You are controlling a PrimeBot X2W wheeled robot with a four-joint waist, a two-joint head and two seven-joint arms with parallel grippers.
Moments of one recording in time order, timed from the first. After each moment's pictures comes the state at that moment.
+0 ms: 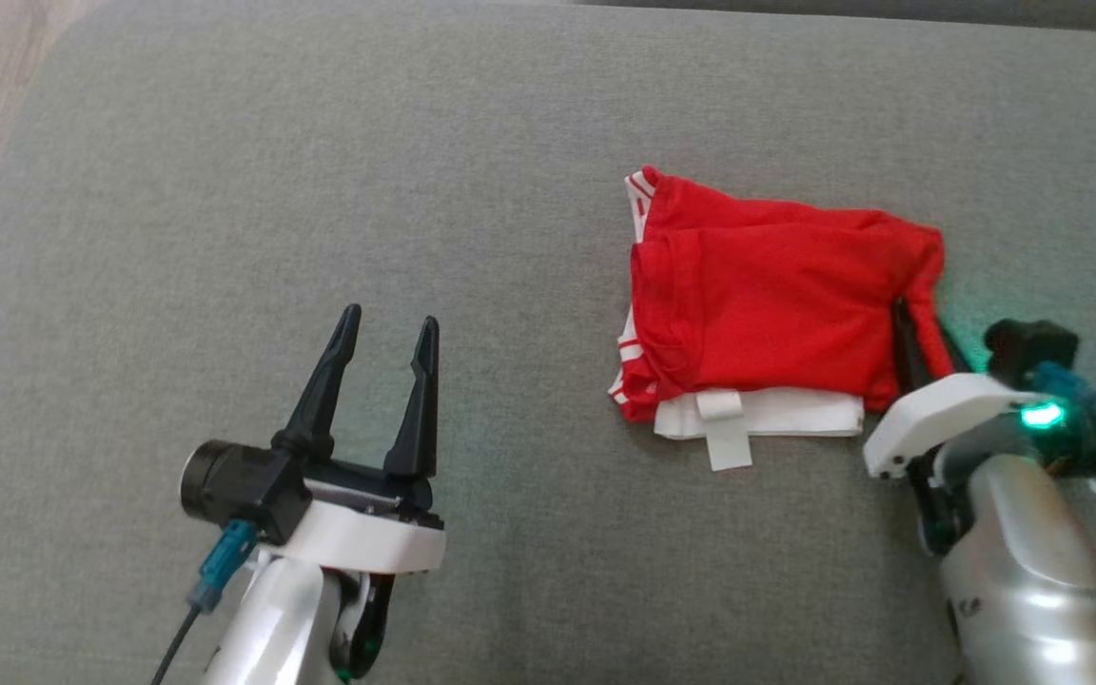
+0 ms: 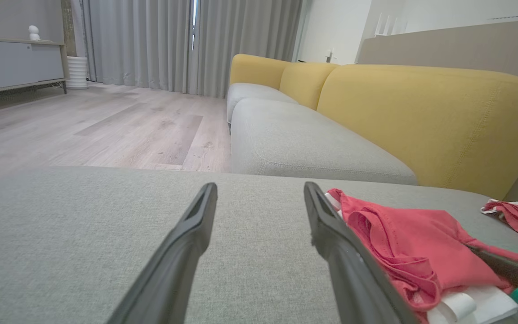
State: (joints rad) left arm -0.20 0.05 -0.29 0.20 -0.25 -0.11 -0.26; right arm -0.47 -0.06 -0.10 0.81 0.07 0.13 -0.14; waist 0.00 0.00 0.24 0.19
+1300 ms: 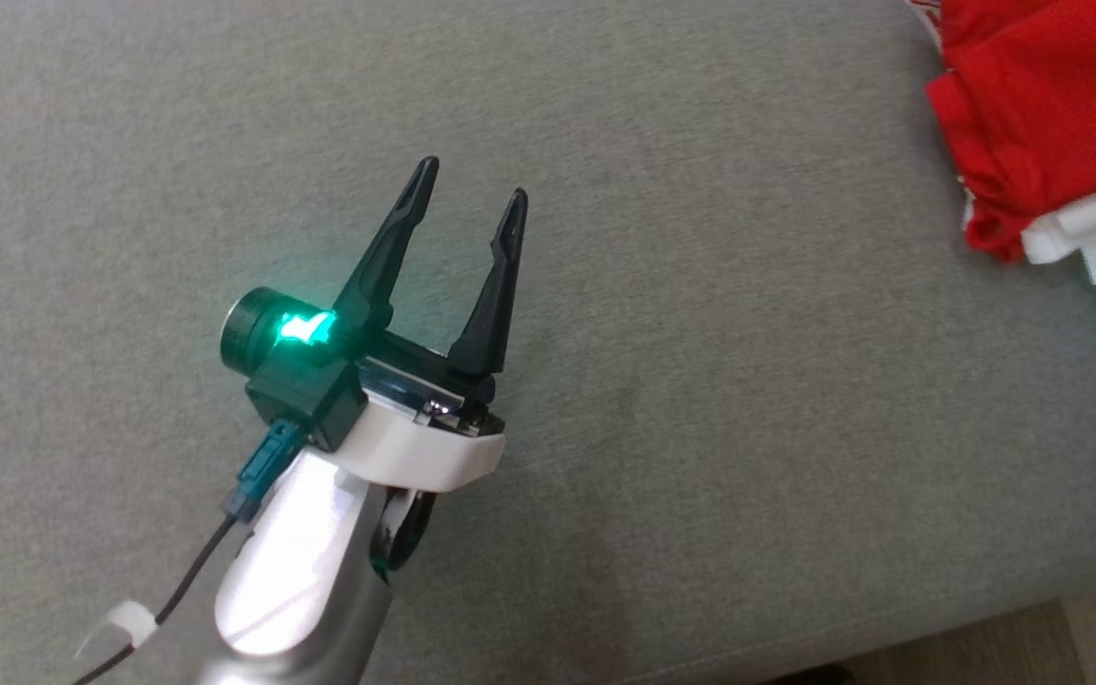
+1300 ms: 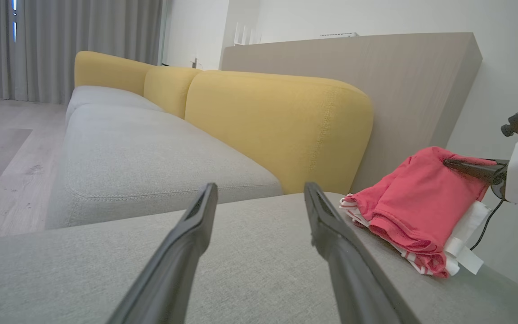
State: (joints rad) left arm -0.42 0.05 -0.42 0.14 -0.23 -0.11 -0.26; right arm -0.81 -0.59 0.09 0.79 0.09 0.13 -0.12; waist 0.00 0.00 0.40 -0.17
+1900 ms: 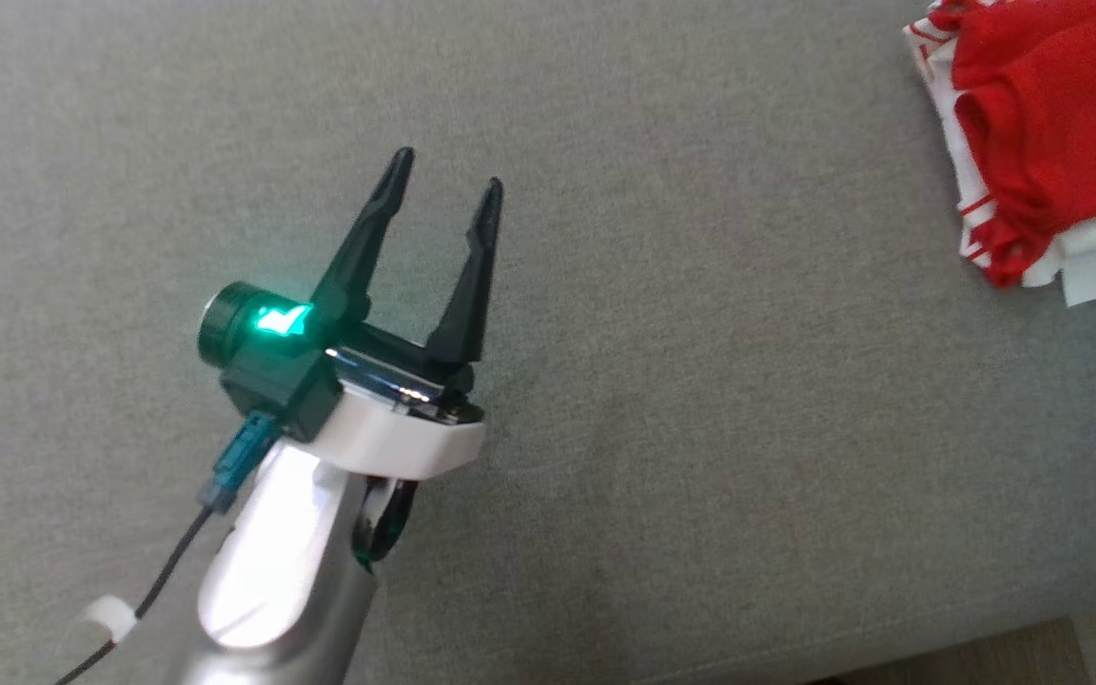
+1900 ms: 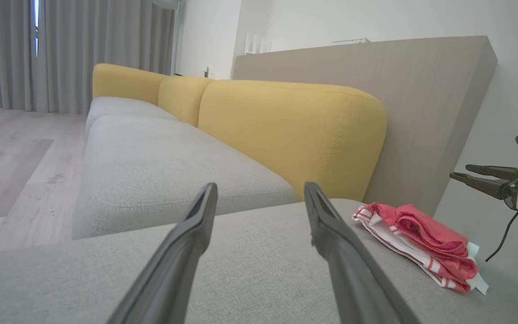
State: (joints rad) left arm -0.42 0.05 -0.37 0.16 -0.23 -0.12 -0.26; right arm -0.81 -0.53 0.01 0.85 0.08 0.13 -0.14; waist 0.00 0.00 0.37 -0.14
